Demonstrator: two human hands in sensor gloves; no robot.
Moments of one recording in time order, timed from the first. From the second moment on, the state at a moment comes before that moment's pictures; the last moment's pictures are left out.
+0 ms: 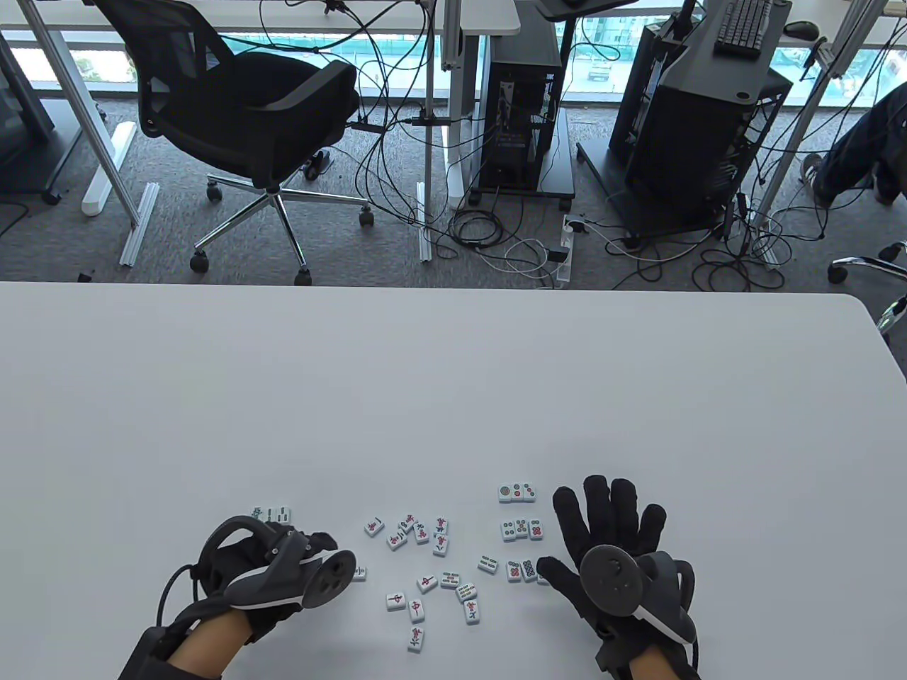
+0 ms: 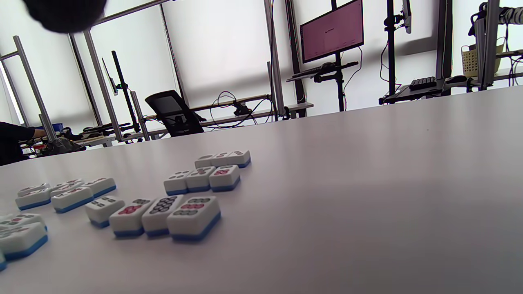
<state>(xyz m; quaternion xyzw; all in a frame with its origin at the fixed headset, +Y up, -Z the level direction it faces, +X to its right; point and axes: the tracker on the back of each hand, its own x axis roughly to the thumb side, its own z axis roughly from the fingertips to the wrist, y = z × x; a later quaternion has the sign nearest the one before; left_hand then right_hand) -0.195 -0.724 -0.233 -0.05 -0.22 -0.15 0.96 0.187 -0.728 -0.243 0.13 -0.02 0.98 0.11</state>
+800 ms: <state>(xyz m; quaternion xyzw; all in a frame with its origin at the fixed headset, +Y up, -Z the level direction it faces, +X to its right) -0.190 -0.738 -0.230 -0.08 -0.21 -0.19 0.96 0.186 -0.728 -0.242 0.13 -0.02 0.98 0.11</state>
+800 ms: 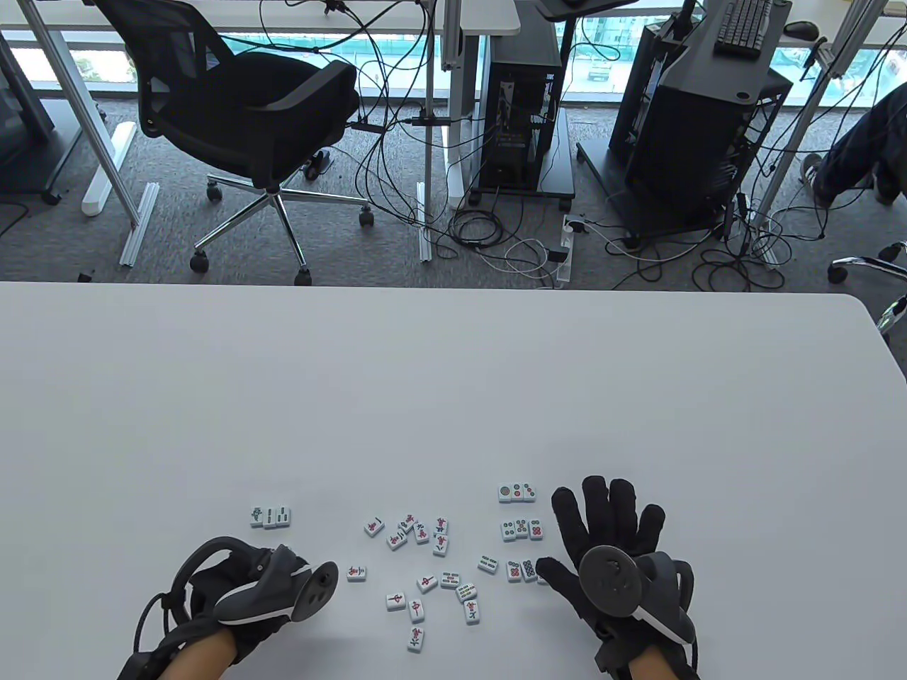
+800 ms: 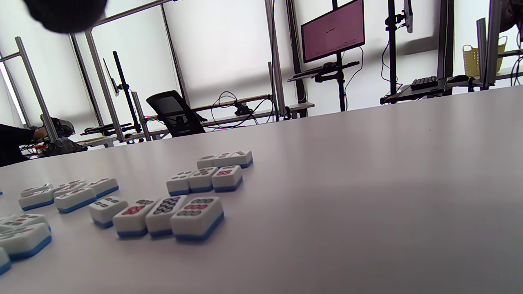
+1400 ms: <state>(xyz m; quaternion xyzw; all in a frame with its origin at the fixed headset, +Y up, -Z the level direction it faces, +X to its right) -0.031 -0.751 -0.256 -0.01 -0.36 -0.15 0.92 0.189 -0.727 -0.243 0.13 -0.02 0.98 0.12</state>
